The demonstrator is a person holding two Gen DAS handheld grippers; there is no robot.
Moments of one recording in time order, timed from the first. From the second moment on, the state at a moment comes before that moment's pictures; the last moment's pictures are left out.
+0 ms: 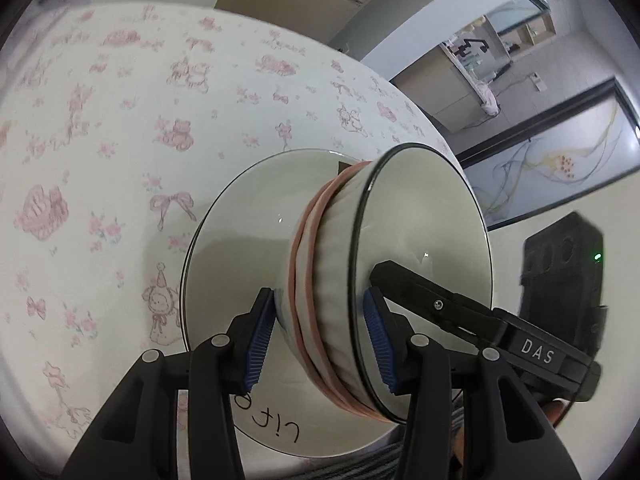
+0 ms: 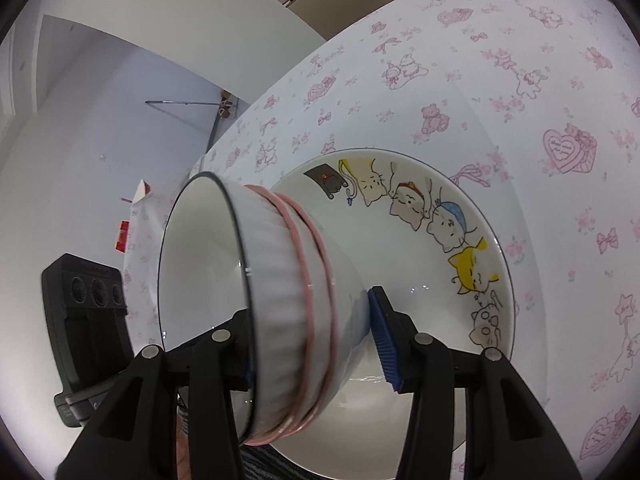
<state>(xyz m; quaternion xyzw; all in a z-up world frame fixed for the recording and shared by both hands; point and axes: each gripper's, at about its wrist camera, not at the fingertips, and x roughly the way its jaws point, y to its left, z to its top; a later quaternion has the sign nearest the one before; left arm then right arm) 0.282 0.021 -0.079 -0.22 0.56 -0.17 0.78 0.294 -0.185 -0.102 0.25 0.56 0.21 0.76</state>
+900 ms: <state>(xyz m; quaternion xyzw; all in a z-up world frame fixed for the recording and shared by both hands) 0.116 0.037 0.057 -0.02 0.16 -0.05 0.99 0.150 -0.195 0.052 0.06 0.20 0.10 0.97</state>
